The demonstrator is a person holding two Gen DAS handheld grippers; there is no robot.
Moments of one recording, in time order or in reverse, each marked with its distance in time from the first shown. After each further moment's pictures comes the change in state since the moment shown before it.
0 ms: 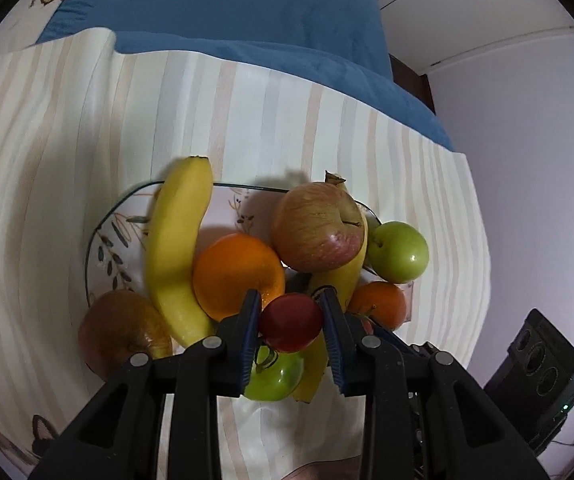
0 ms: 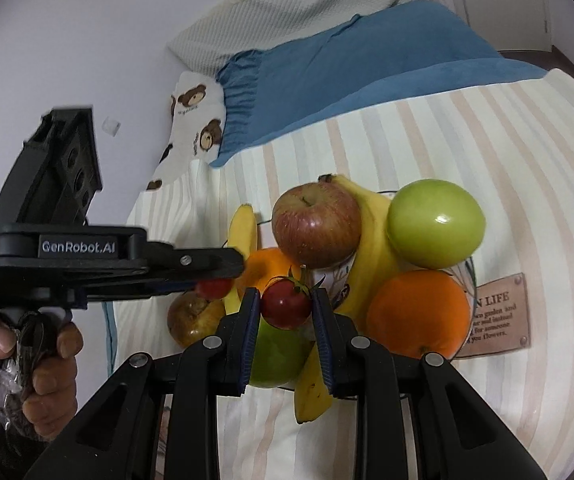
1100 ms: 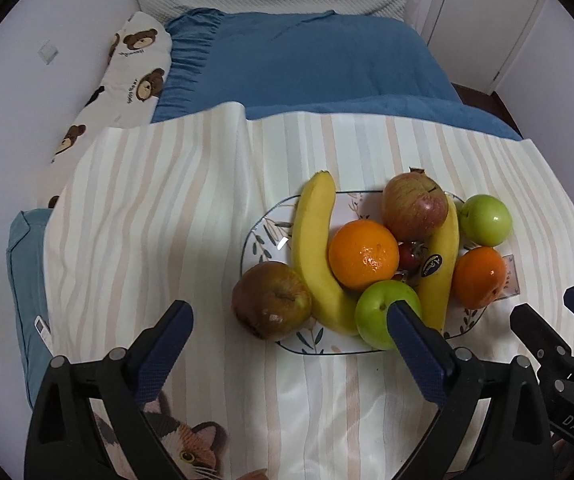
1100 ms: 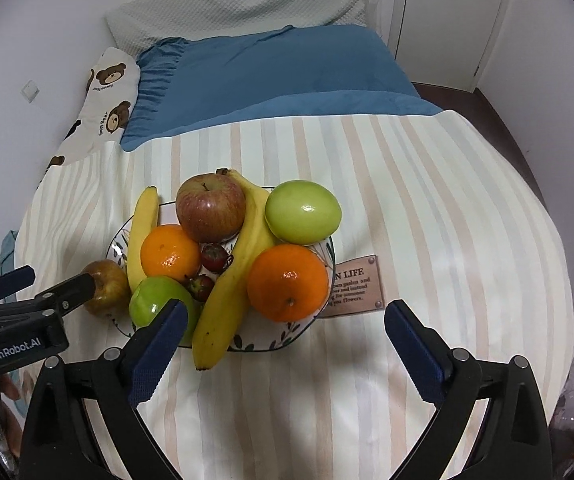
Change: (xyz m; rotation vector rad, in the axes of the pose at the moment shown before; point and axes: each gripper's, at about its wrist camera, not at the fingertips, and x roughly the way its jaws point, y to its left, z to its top) left arm -0.054 -0.006 -0.090 0.124 -0.321 0.495; right arm -0.066 0.017 -0.018 -0.064 -0.038 -0.472
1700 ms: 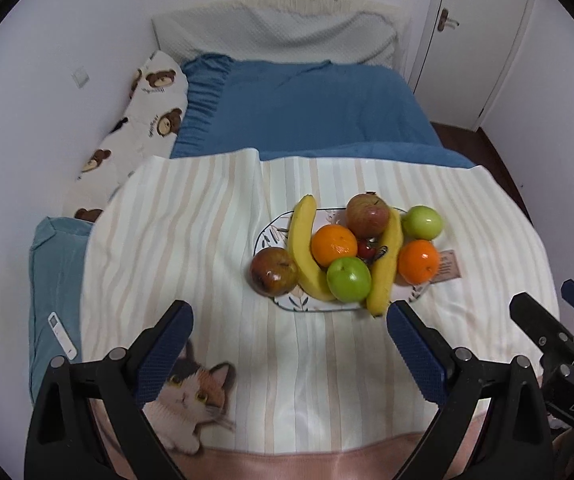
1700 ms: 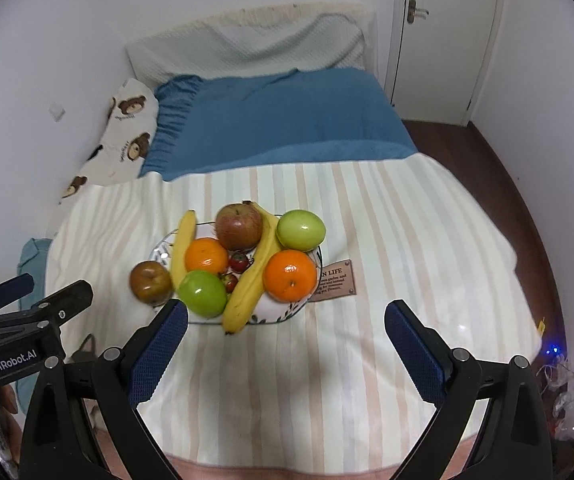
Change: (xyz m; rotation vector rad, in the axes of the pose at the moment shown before) left arm -0.136 -0.005 -0.067 -0.017 -0.180 -0.010; right arm -0.134 -0.002 -0.041 -0.023 -0.163 0.024
